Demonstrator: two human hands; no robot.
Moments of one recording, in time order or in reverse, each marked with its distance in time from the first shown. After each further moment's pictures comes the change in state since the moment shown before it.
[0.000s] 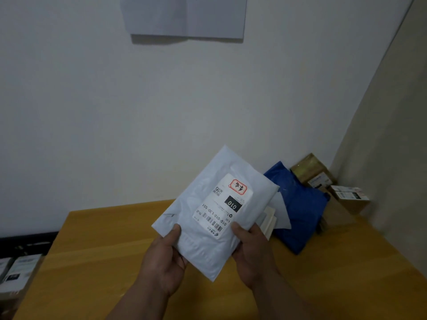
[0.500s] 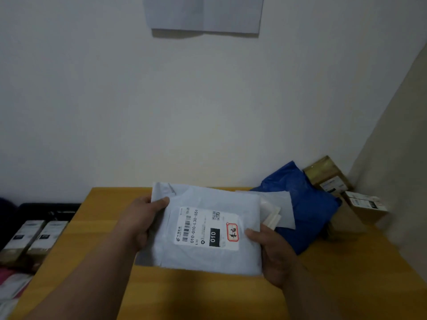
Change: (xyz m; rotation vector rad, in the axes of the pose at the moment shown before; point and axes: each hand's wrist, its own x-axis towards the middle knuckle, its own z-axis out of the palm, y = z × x) left_hand -0.018 0.048 0.011 0.688 0.249 0.201; right_hand -0.011 -0.043 -0.060 -0.223 -0.232 0.269
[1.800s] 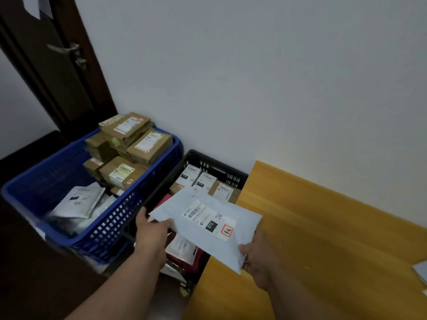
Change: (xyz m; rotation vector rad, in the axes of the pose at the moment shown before) left_hand 0.005 -0.114 -0.469 -0.469 0.765 -0.158; right_hand 0.128 0.291 0.407 -0.582 -0.014 0.342
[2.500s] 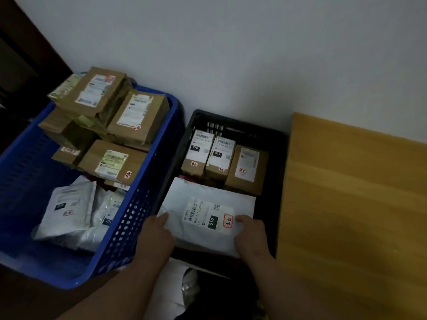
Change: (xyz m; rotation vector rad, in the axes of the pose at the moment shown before) left_hand 0.209 -0.015 -0.060 1.287 -0.248 0.244; right_hand 0.138 0.050 0.157 -0.593 0.261 0.091
